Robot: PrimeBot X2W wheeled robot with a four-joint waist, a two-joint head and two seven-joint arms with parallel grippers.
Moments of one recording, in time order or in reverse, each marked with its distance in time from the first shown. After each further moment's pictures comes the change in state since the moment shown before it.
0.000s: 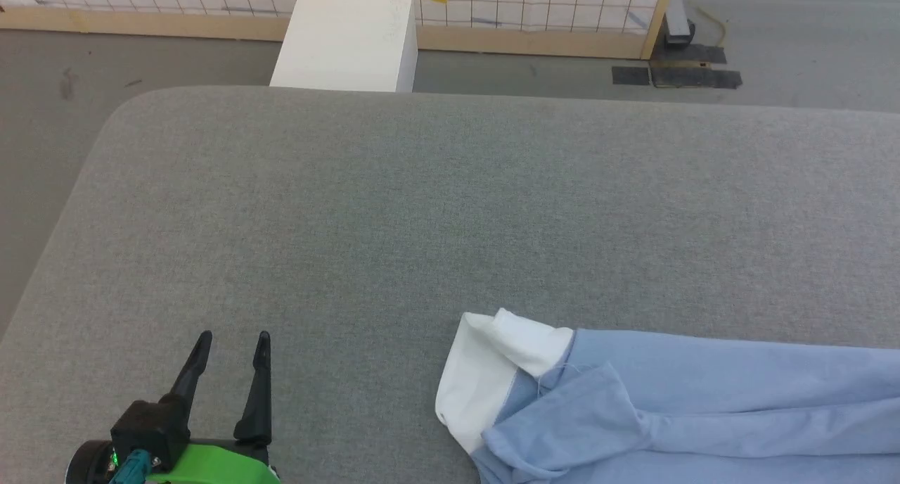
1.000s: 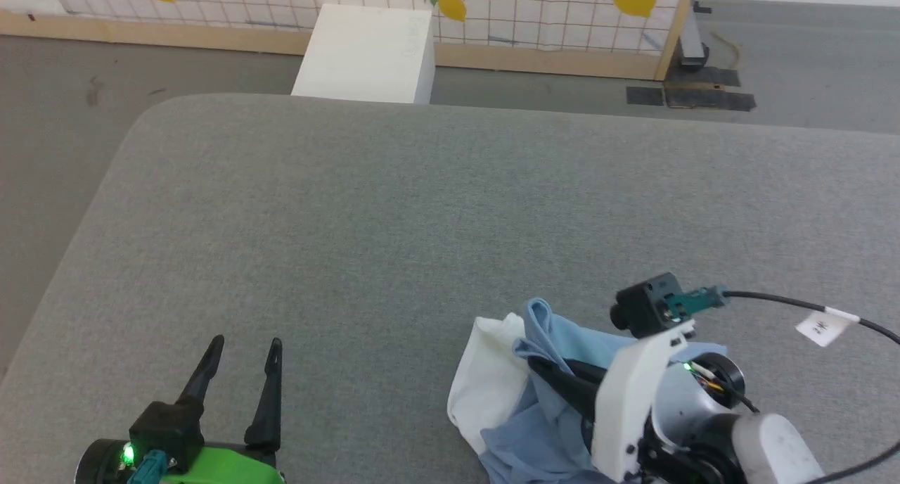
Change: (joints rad) left arm -0.006 0.014 -0.034 0.018 0.029 0.001 0.003; right arm -0.063 0.263 0.839 -0.399 0.289 -0.001 0.272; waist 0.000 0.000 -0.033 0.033
